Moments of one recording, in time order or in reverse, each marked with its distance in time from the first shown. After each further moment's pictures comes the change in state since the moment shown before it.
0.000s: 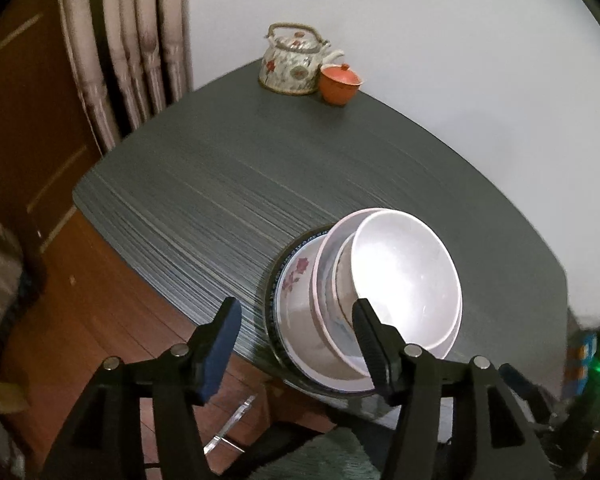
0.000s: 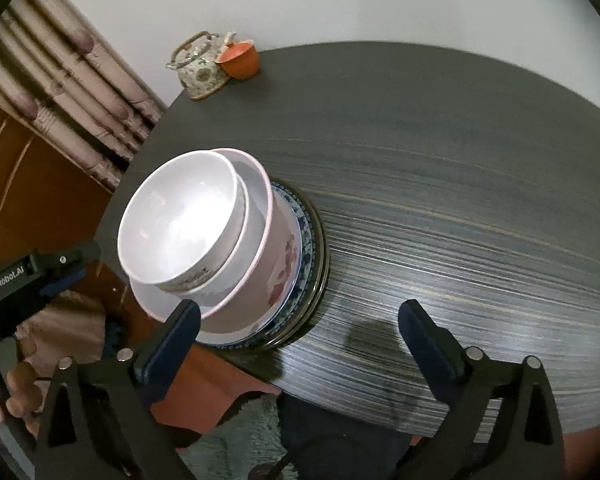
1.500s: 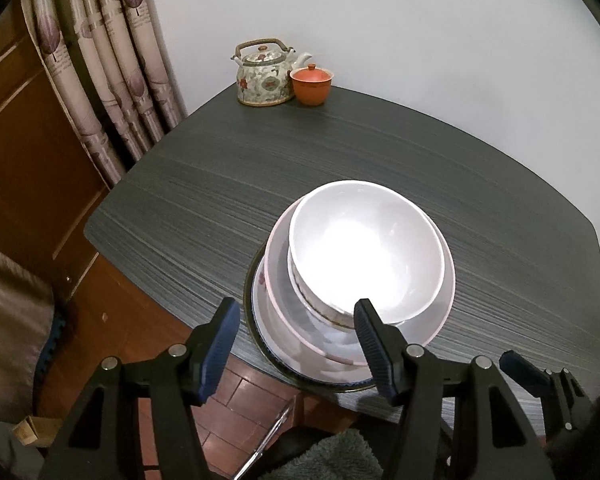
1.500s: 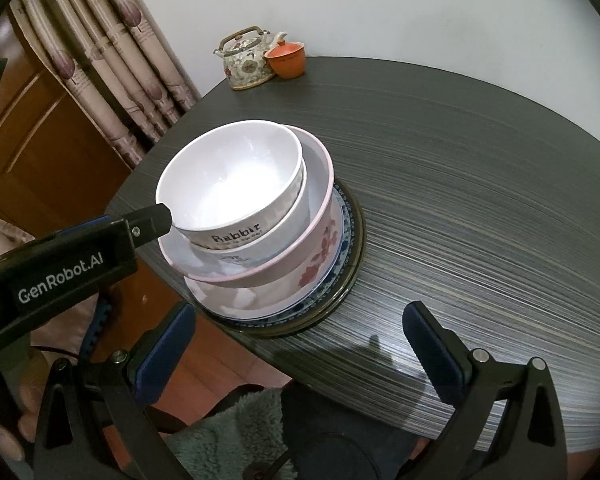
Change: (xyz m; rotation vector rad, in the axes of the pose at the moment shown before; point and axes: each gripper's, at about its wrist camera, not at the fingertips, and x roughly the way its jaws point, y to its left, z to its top) left arm 0.008 -0.053 -0.024 0.164 -0.058 0.121; right arm -0.003 0.027 -0.031 -0.150 -0.052 0.017
